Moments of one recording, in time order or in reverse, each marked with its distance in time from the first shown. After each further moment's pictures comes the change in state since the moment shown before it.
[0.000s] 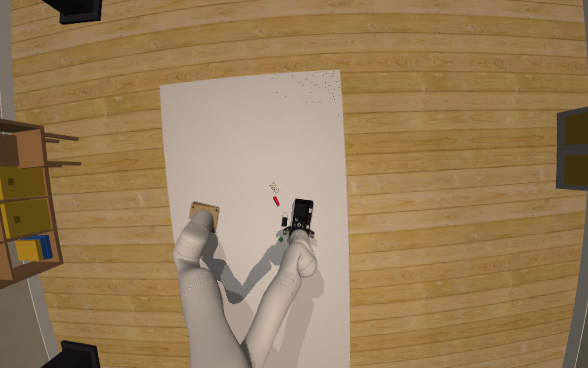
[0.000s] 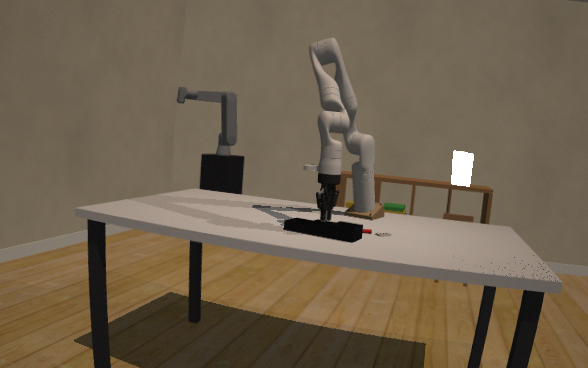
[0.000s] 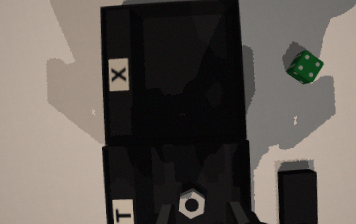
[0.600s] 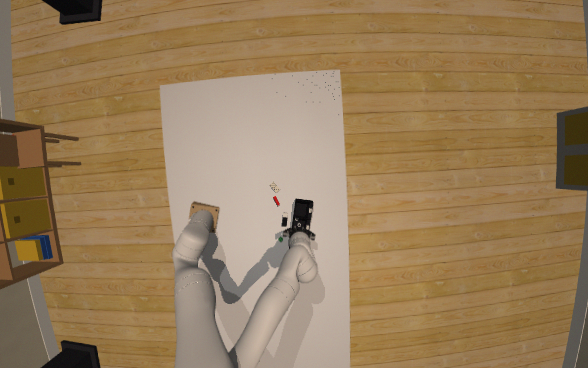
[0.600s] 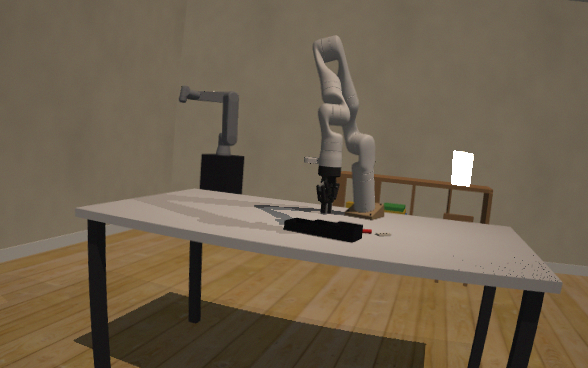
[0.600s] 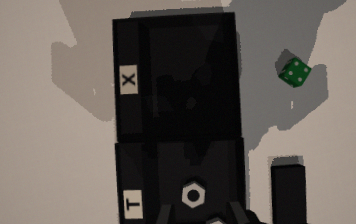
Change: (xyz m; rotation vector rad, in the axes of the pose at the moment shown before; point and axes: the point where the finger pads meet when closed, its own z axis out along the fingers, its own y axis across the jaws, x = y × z) arm 0.000 -0.001 -0.024 0.003 0.000 0.000
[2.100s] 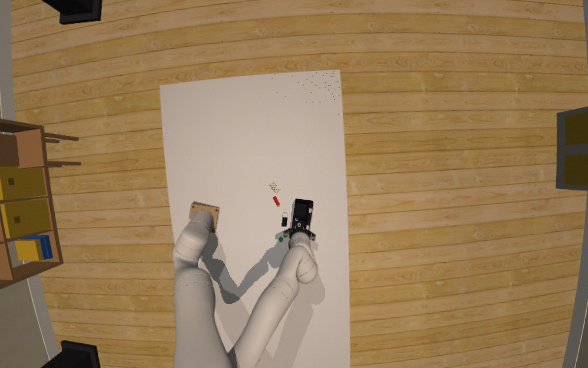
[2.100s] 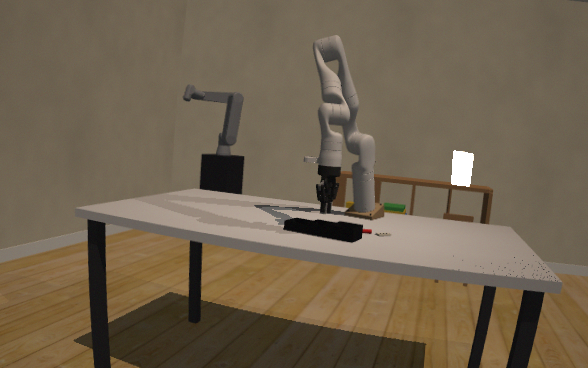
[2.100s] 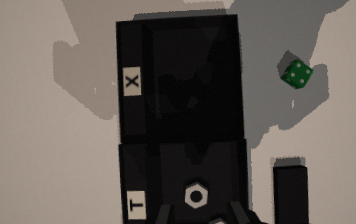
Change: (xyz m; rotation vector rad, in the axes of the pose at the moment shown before) arm 0.001 -0.002 -0.002 0.005 0.002 0.000
